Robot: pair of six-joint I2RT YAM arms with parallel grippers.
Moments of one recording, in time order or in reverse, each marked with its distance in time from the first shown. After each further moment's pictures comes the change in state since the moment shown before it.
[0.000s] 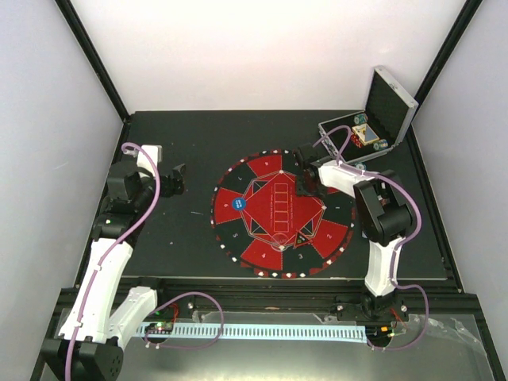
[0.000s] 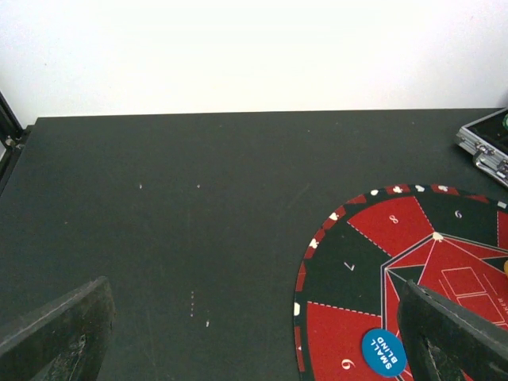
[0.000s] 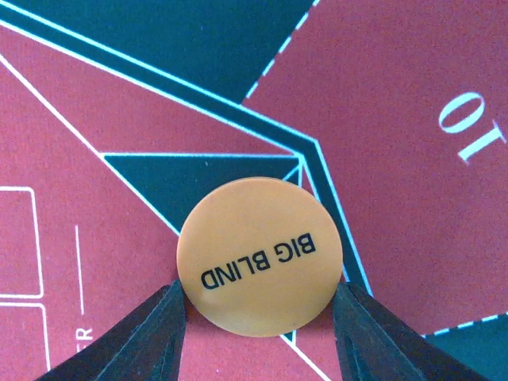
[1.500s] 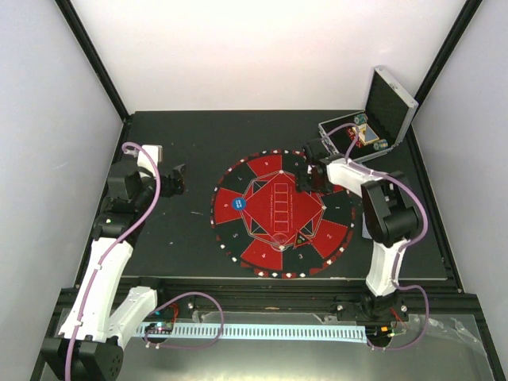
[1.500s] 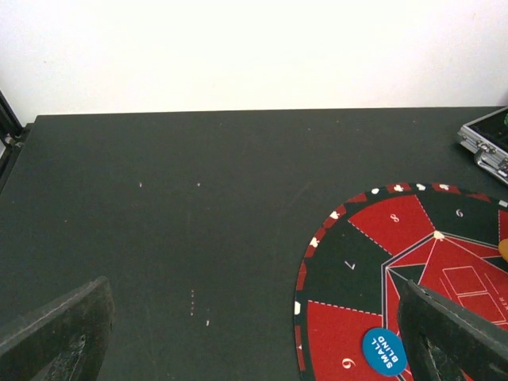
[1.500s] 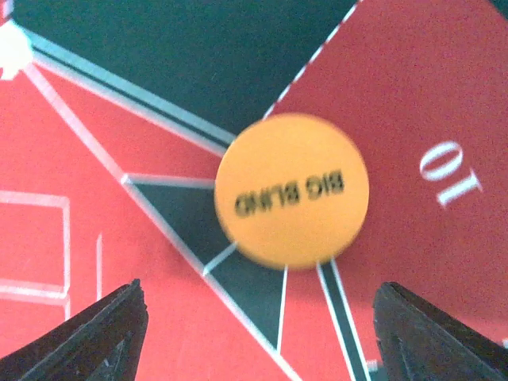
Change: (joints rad) left arm 0.000 0.005 0.000 0.000 -0.001 0.000; right arm -0.060 0.002 0.021 0.040 -0.084 -0.081
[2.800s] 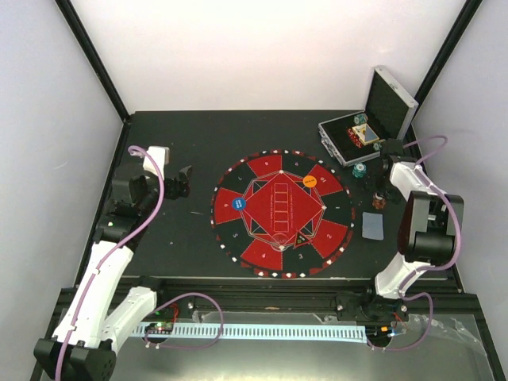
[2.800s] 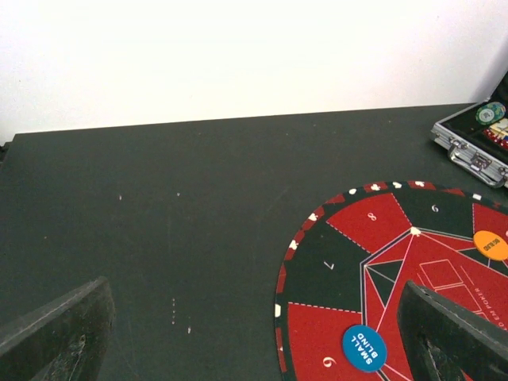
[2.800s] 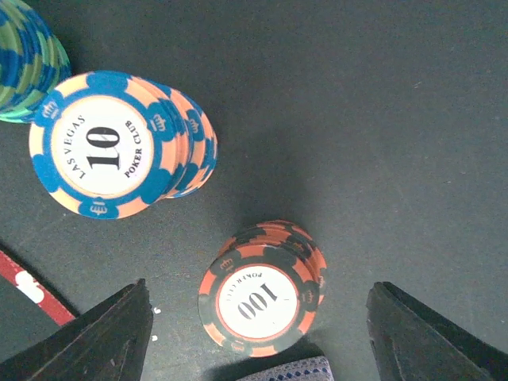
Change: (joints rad) left arm -0.092 -0.027 0.000 0.000 -0.042 0.001; right arm -0.510 -0.265 -0.163 -0.153 0.134 -0.009
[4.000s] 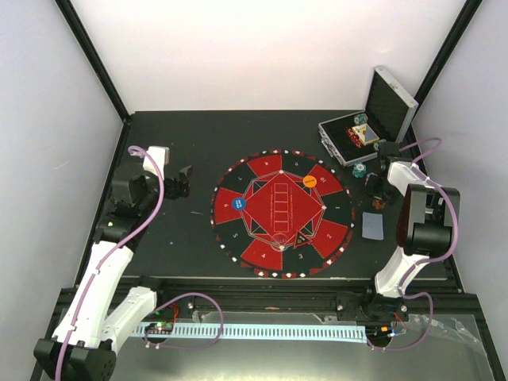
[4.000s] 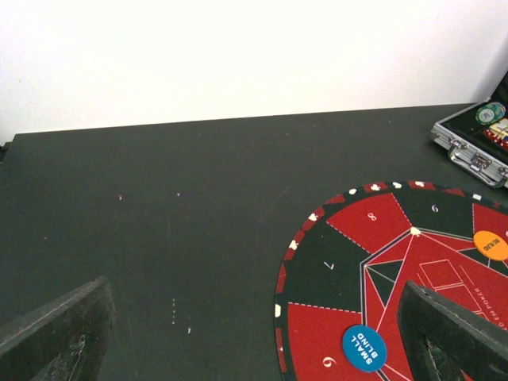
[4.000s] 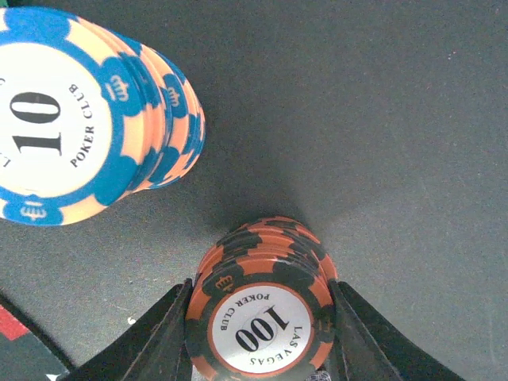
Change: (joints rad) left arm 0.000 0.000 0.000 0.000 0.000 0.000; right arm 0.000 0.079 0.003 -0.001 0.002 -0.025
